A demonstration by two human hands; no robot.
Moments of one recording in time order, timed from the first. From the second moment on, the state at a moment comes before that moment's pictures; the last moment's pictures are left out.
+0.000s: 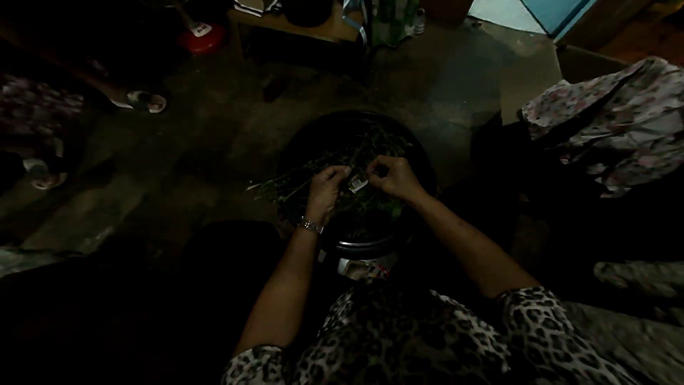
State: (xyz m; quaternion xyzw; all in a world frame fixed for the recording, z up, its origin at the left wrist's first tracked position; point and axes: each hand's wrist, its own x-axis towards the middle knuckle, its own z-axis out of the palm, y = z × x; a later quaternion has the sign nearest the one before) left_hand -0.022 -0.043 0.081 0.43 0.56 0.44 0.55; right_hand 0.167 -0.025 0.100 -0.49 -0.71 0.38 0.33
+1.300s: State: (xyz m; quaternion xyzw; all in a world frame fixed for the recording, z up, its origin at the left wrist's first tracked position) left_hand -0.048 -0.034 0.080 0.72 0.48 0.33 0.38; right_hand 0.193 -0.013 0.092 -0.41 -0.86 0.17 0.27
